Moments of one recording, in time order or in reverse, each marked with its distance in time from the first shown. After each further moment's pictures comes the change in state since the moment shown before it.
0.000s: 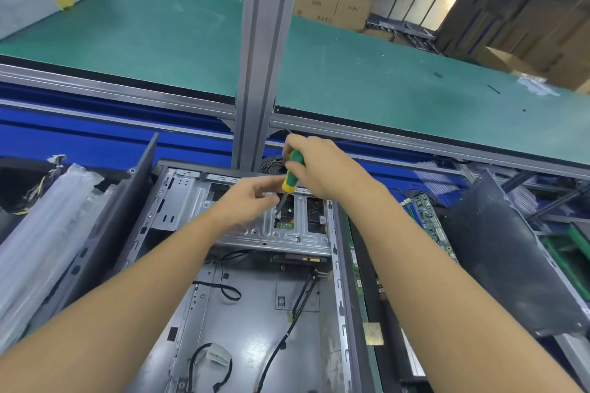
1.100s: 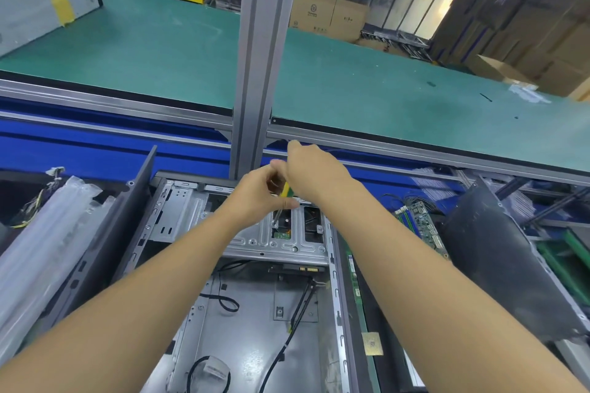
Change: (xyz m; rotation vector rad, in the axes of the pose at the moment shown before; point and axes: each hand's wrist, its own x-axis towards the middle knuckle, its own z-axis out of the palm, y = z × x) left_hand 0.025 0.024 0.010 0.225 0.164 0.012; right_hand 0.012 -0.023 -0.002 -0.132 -0.023 0.261
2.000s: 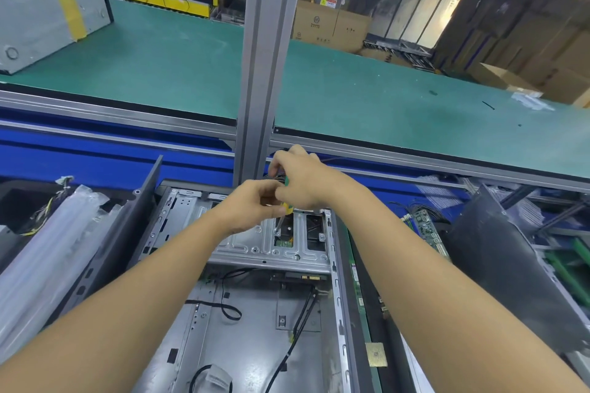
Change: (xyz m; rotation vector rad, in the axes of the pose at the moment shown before) left_hand -0.008 -0.001 -0.021 -0.131 -0.203 0.018; right_hand -0.004 -0.001 -0.012 0.133 -0.212 -0.171
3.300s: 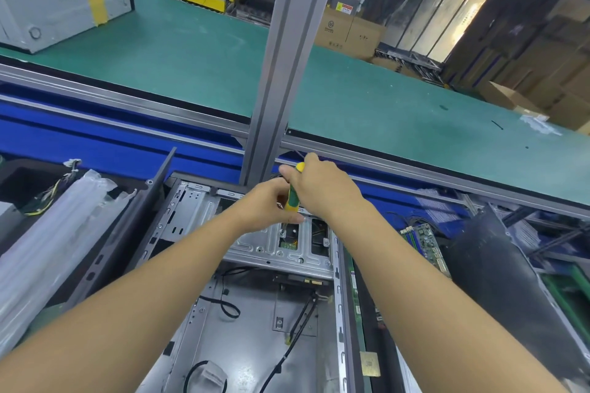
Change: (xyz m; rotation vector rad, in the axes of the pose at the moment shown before) left_hand 0.012 -0.006 0.006 0.187 0.022 -0.007; right_hand 0.003 -0.006 0.014 -0.031 0.244 0.247
